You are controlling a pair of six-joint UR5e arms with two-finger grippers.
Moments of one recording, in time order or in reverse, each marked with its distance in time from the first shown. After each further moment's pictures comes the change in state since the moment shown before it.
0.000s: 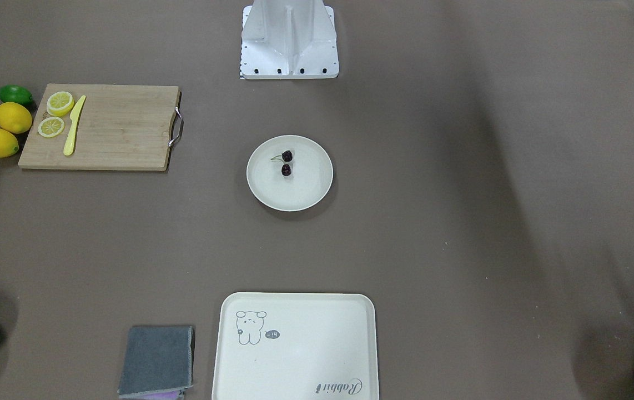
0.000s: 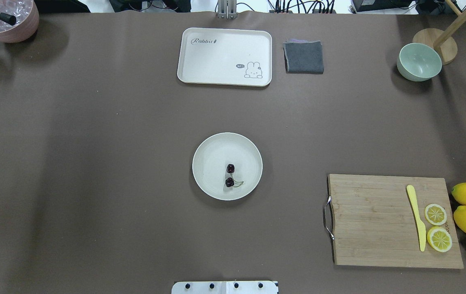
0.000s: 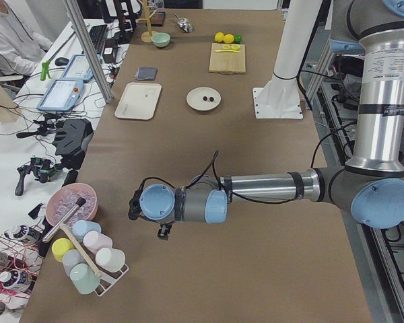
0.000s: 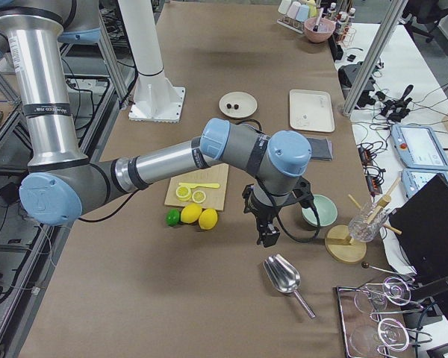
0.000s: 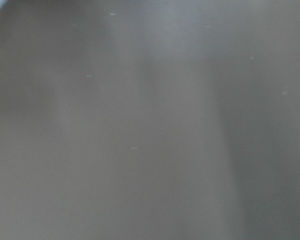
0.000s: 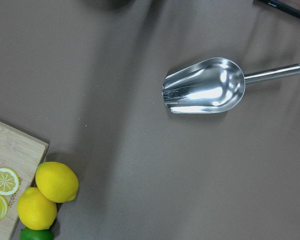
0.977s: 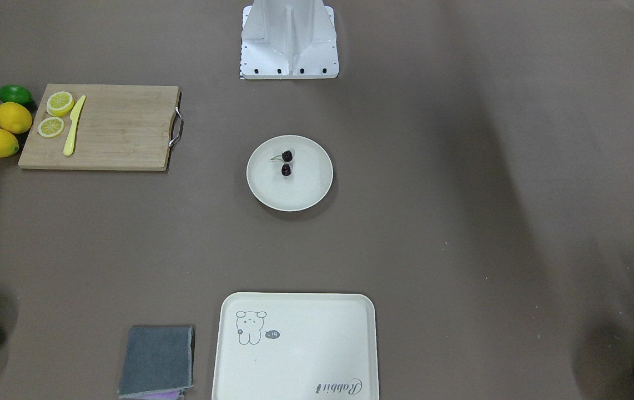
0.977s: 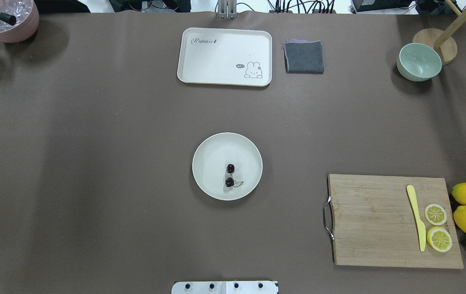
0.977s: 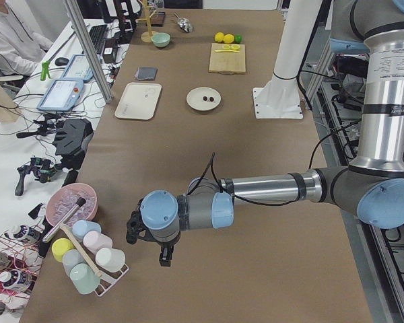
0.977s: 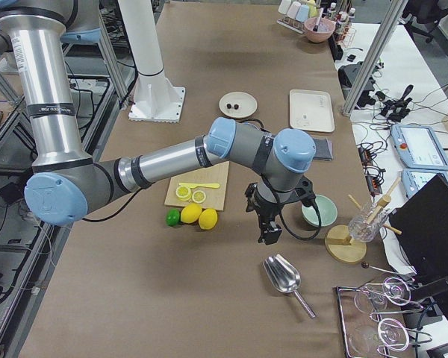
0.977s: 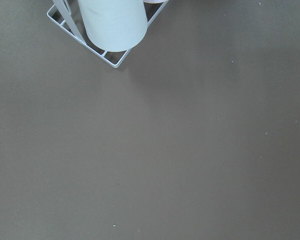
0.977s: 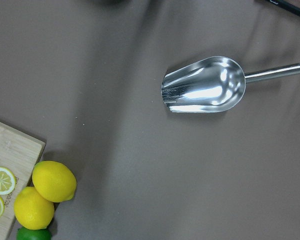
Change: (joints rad) left arm -0.065 -0.010 -0.003 0.110 0.157 0.003; right arm -0.035 0.009 -0.003 0.003 -0.018 0.069
